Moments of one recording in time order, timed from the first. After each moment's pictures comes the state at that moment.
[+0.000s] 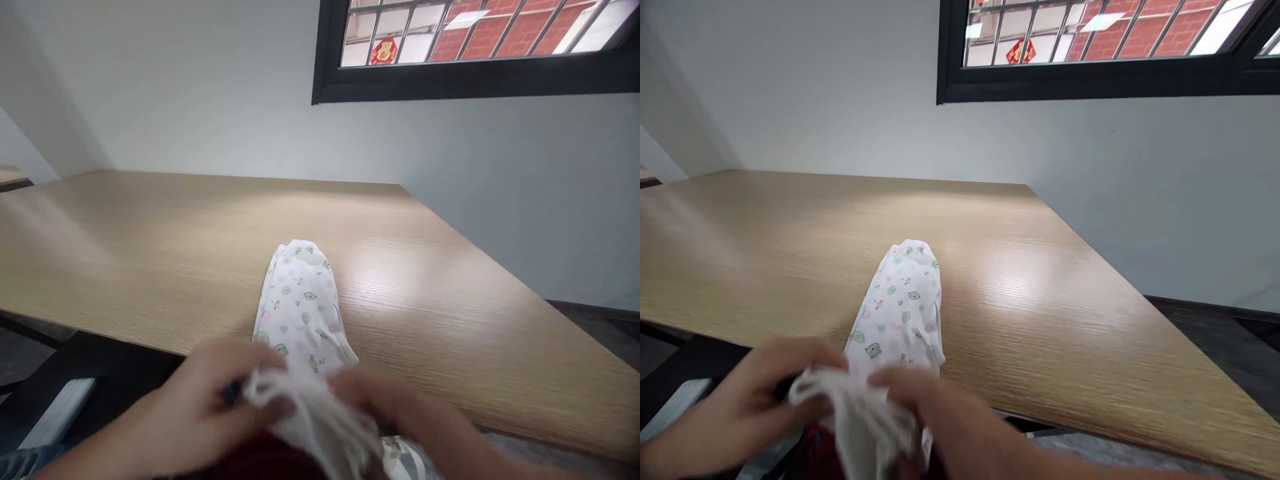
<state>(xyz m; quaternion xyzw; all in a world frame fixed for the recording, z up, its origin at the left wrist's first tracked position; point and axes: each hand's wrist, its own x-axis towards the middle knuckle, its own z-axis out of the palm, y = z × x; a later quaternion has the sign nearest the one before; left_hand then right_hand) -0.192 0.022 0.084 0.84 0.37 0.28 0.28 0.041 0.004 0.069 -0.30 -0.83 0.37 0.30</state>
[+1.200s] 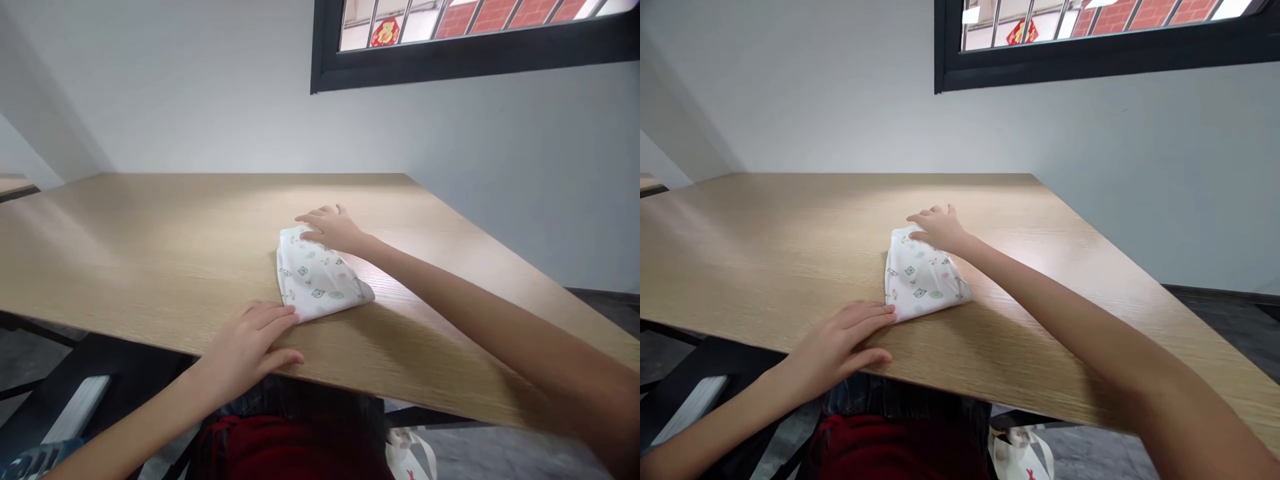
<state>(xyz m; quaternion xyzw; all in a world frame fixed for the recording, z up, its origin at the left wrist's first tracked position) -0.187 0.059 0.030 0.91 0.38 0.16 0.04 0.020 0.230 0.059 -0.45 -0.88 -0.02 0.16</state>
